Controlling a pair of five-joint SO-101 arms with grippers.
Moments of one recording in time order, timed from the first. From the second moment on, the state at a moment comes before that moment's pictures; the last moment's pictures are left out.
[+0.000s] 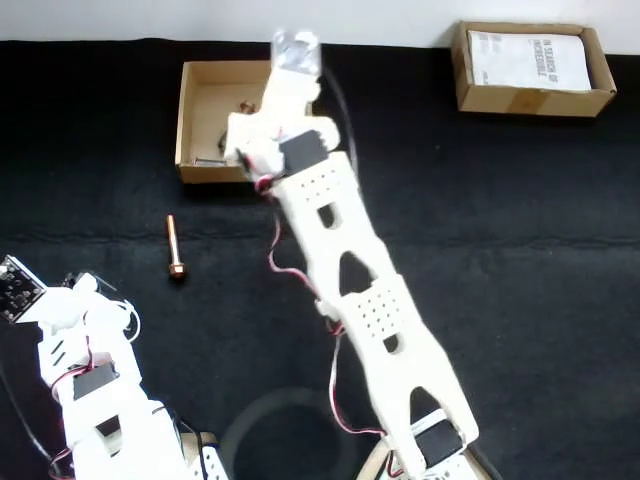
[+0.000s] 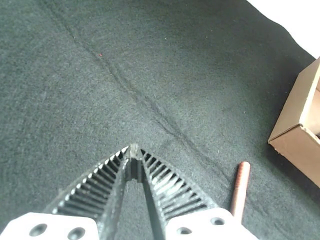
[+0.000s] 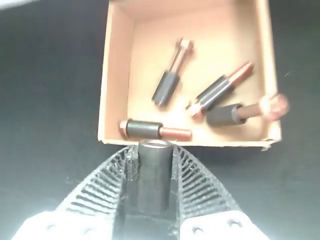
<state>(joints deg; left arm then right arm) -36.6 -59.5 96.0 -0.9 22.4 -35.2 60.9 -95.7 86.7 -32.7</state>
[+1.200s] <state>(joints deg) -36.4 -59.5 94.6 13.2 10.9 3.7 -21.0 -96.3 100.5 -15.5</state>
